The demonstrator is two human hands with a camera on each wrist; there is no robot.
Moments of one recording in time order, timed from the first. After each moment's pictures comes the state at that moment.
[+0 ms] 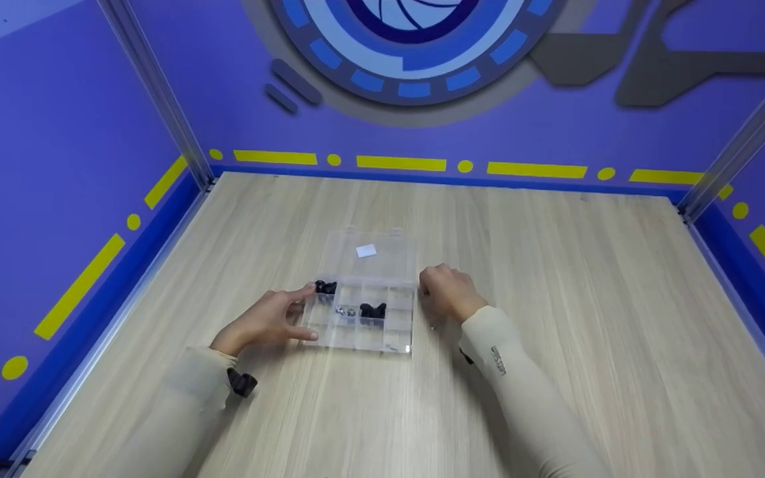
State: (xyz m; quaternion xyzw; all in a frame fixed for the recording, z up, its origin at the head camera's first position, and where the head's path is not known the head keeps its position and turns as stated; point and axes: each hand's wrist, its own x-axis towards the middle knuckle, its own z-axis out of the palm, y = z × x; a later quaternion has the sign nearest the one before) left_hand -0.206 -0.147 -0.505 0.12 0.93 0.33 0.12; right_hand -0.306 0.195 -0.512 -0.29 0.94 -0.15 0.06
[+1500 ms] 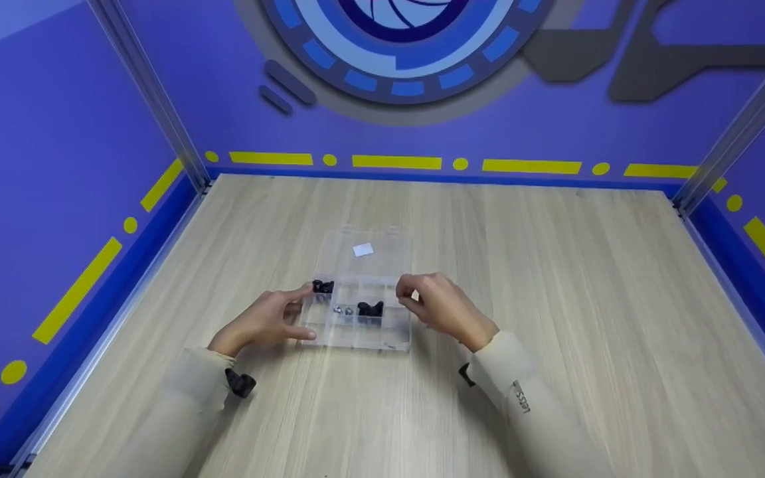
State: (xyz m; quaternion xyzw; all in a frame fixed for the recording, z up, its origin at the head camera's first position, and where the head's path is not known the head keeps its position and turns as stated) left_hand -0.206 -0.148 -0.507 0.11 0.93 0.34 0.12; right_hand -0.255 0.195 -0.487 -0.40 0.87 -0.29 -0.03
